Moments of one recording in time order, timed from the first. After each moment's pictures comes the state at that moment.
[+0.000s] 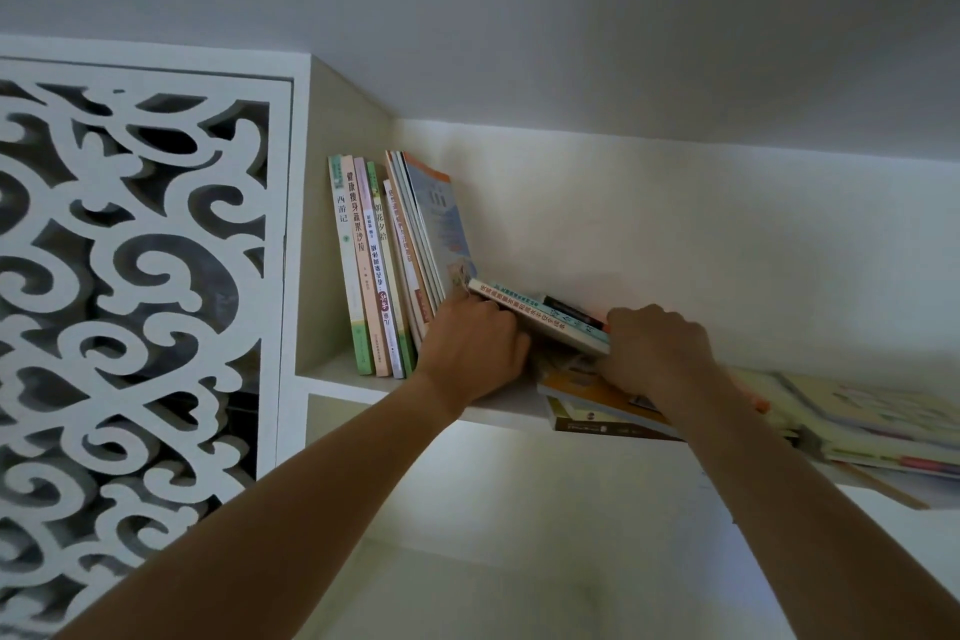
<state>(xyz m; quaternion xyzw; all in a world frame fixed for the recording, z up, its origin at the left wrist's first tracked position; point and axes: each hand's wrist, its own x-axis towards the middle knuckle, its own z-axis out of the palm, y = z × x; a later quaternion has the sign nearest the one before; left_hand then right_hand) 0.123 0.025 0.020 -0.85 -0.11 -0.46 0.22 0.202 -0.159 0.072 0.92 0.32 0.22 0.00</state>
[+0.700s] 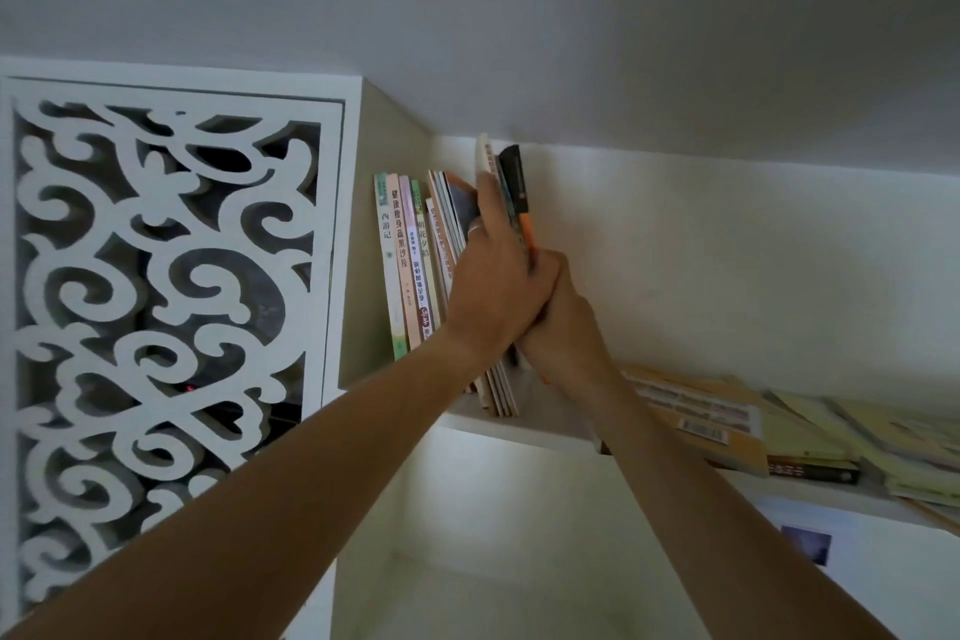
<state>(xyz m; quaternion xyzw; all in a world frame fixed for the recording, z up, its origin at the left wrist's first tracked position) 0.103 0.026 0.088 -0.76 -0.10 -0.62 -0.18 0.153 -0.062 0.065 0.68 0.52 0.12 -0.50</state>
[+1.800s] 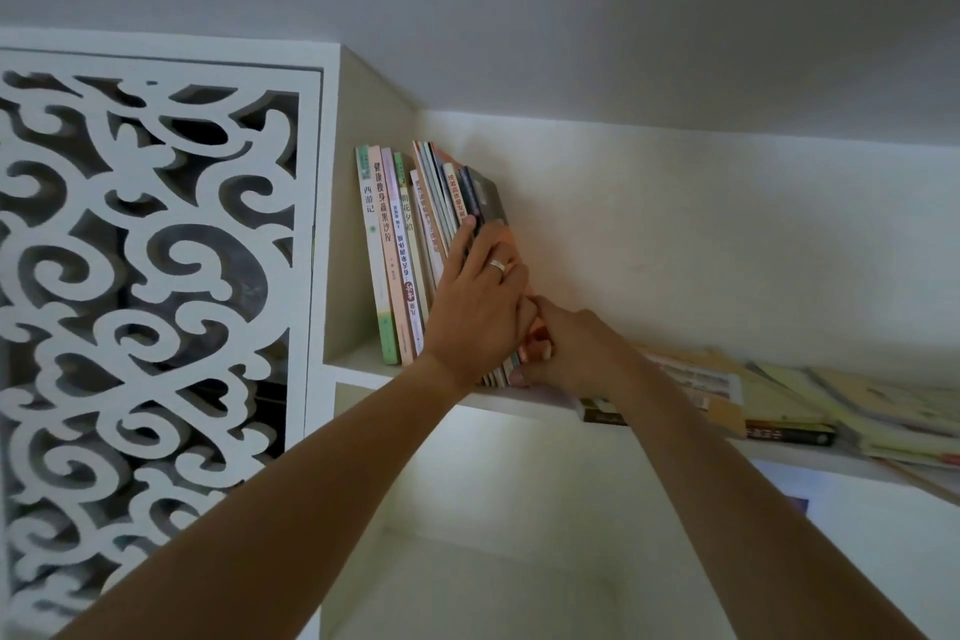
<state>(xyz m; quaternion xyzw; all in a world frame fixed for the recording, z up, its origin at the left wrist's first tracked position) 0.111 0.043 0.029 -0.79 -0.13 -0.54 0.27 0.188 -0.092 0.043 0.82 0.53 0.10 -0.20</state>
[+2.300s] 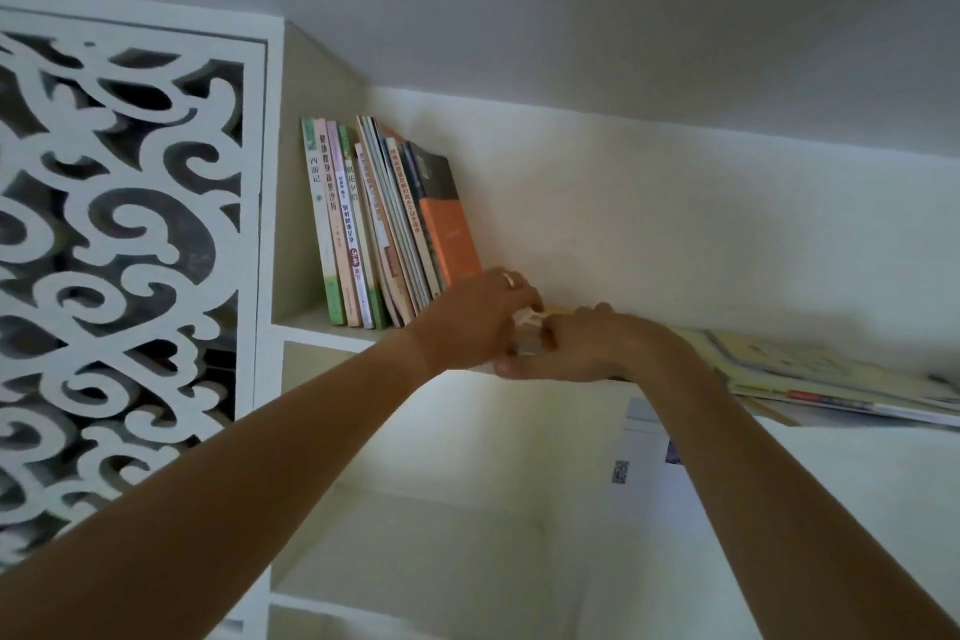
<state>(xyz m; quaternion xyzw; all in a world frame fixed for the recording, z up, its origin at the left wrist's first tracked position) 0.111 -0.018 0.020 -0.93 0.05 -0.36 0.05 0.169 -0.192 0.062 0.88 0.47 0.01 0.07</state>
